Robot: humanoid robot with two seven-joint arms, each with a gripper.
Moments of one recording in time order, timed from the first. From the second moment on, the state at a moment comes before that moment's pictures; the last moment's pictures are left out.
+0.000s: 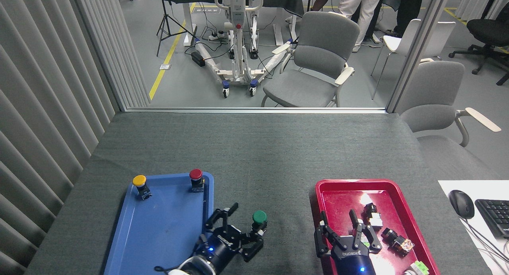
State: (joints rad) left arm -0.33 0.04 -0.55 -0.97 -1.36 -0.20 0.42; right arm 0.08 0.08 0.04 -1.49 1.55 -0.04 -0.16
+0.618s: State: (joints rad) left arm 0.21 0.18 0.19 -1.57 -1.30 -0.11 0.30; right arm -0.02 0.11 0.21 -1.41 1.64 -0.08 -0.12
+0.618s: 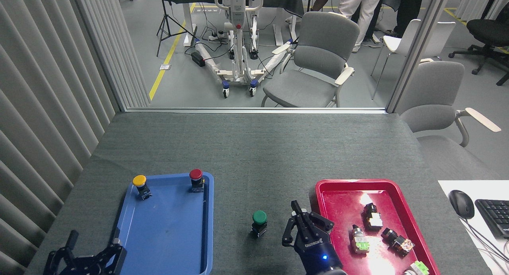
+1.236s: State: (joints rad) left arm 0.18 0.17 0.21 -1.58 -1.25 -0.13 0.22; right arm -0.15 0.15 0.34 -1.19 1.66 -0.02 -0.09
